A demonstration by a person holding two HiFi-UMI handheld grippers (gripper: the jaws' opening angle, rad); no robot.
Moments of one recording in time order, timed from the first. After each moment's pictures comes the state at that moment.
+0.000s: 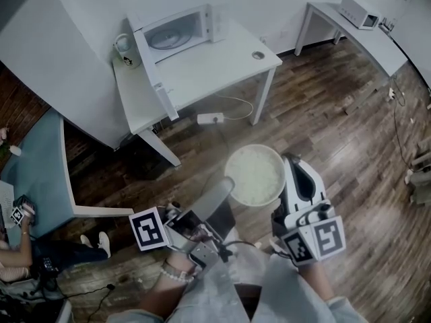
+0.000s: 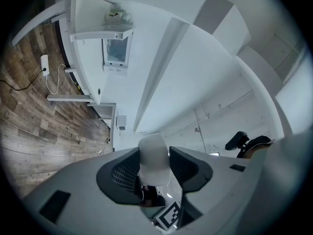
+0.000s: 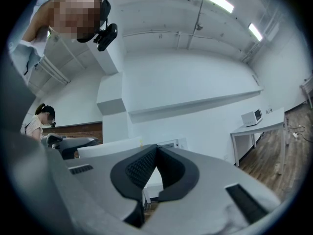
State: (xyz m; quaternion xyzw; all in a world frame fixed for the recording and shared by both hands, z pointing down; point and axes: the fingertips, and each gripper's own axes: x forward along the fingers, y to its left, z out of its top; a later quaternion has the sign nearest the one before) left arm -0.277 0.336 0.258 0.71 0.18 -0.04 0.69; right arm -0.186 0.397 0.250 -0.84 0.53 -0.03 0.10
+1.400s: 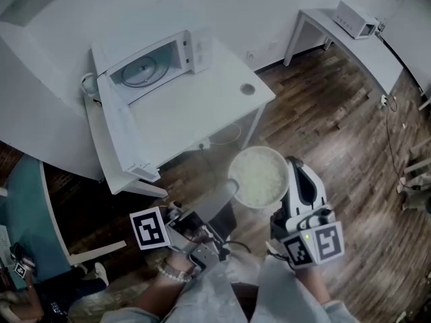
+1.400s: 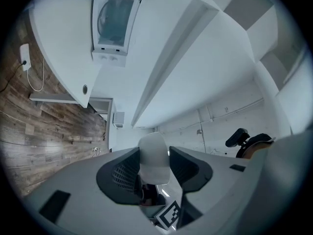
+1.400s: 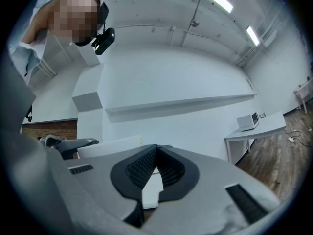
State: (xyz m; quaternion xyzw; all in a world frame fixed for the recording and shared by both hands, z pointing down) left arm -0.078 0.228 0.255 0.69 0.22 -0.01 0.69; right arm 0.006 0.296 0.246 -0.87 0.48 -0.03 0.10
